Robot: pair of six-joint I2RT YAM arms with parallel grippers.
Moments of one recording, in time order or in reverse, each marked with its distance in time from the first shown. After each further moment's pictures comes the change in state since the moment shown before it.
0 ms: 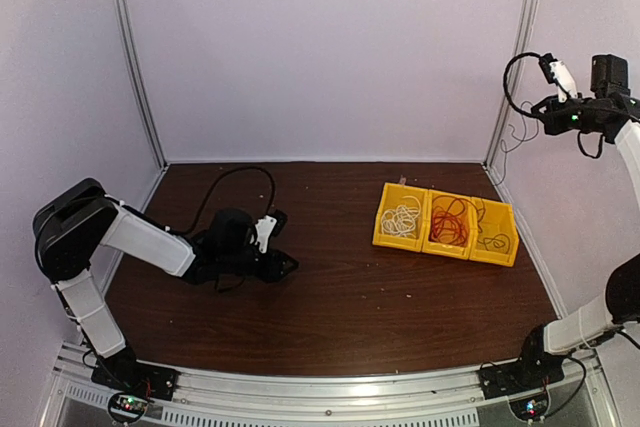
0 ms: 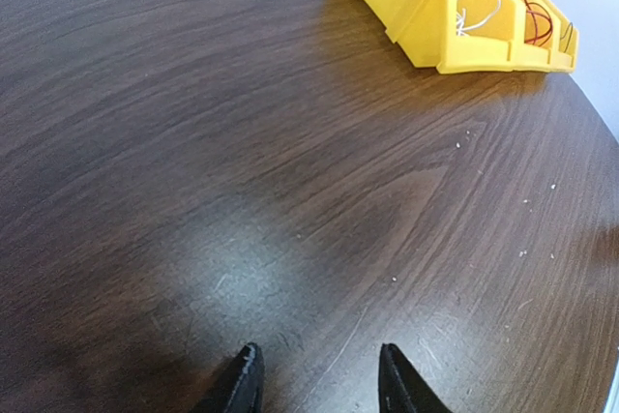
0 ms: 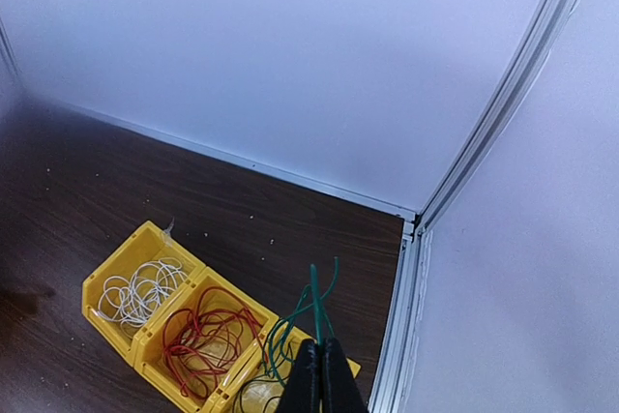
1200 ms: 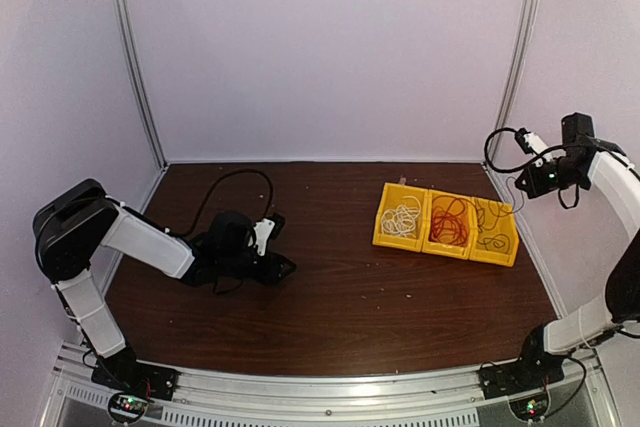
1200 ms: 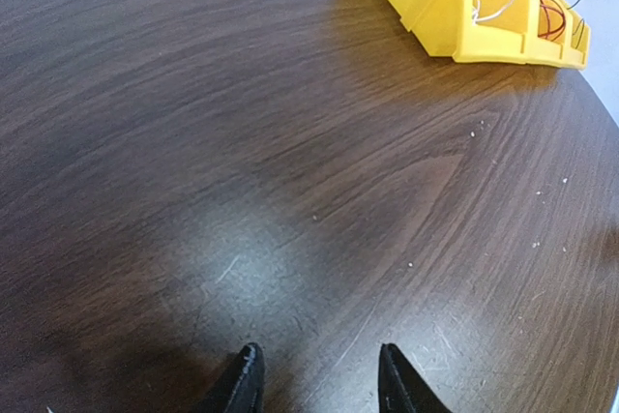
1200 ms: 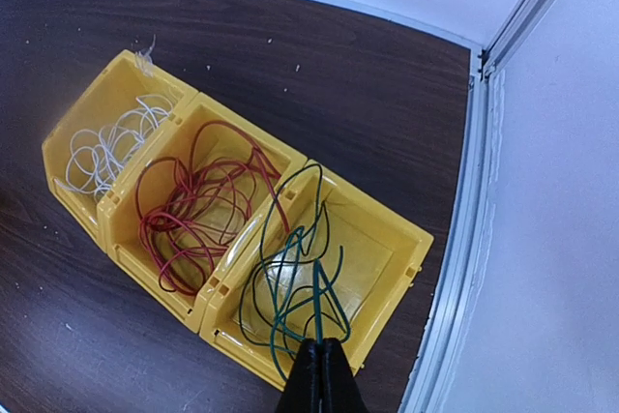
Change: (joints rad) left arm 0.000 0.000 -0.019 0.000 -0.019 -0.007; right arm -0.011 -0.006 -0.380 -0.003 0.055 -0.087
